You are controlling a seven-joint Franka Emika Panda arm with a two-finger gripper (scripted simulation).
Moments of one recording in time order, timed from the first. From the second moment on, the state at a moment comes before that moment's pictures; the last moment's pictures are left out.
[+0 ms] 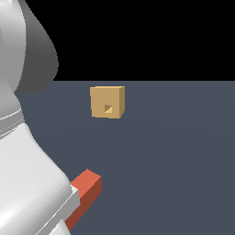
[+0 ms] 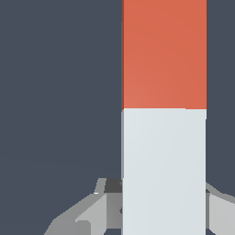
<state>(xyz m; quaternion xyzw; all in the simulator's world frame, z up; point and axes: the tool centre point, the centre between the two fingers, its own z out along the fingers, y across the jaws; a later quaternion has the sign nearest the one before) -0.111 -0.236 0.019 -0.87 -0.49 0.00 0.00</state>
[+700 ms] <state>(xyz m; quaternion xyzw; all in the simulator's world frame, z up) -0.084 -0.067 0.032 -0.84 -0.55 0.00 0.00</state>
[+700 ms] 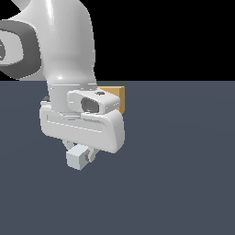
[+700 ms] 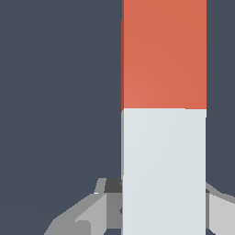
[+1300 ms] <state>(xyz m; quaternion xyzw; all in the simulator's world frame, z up) -0.079 0.100 0.044 -0.80 -0.61 0.00 0.00</state>
